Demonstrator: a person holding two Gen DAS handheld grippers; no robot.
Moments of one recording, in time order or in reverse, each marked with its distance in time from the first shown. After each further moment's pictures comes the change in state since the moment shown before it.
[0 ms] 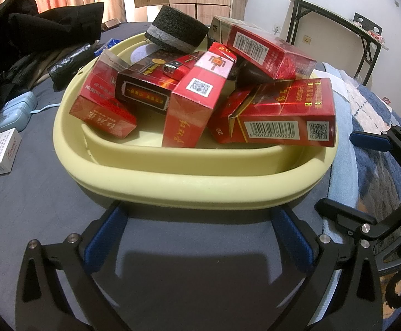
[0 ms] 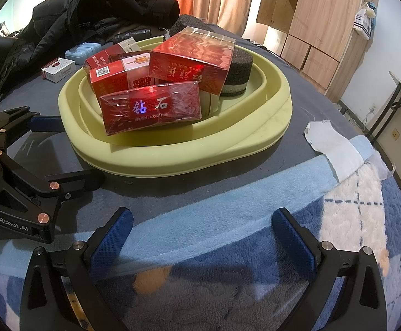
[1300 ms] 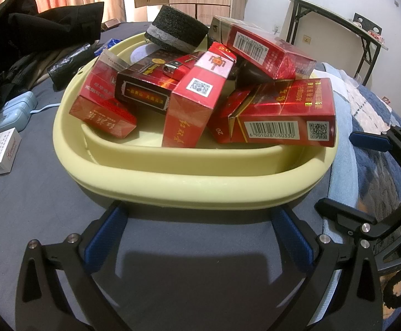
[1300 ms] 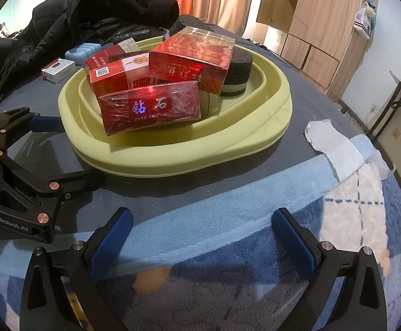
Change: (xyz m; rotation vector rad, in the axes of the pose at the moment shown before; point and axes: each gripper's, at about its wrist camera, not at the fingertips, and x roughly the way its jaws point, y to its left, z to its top) left arm 0.000 0.000 -0.001 0.000 0.000 0.000; right arm 0.001 -0.003 -0.001 0.001 -0.002 0.000
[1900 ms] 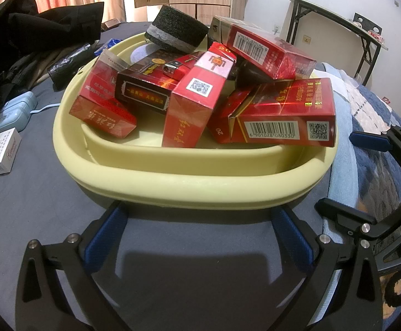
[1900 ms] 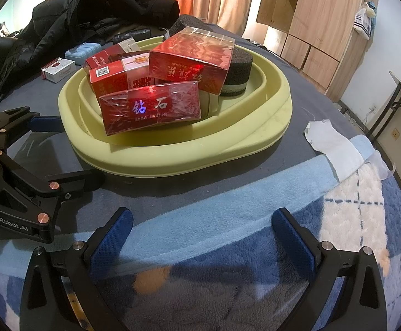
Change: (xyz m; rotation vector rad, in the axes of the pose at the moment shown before) left arm 0.000 0.000 0.001 0.000 0.000 0.001; right arm 0.001 -0.003 0.000 -0.001 0.000 0.001
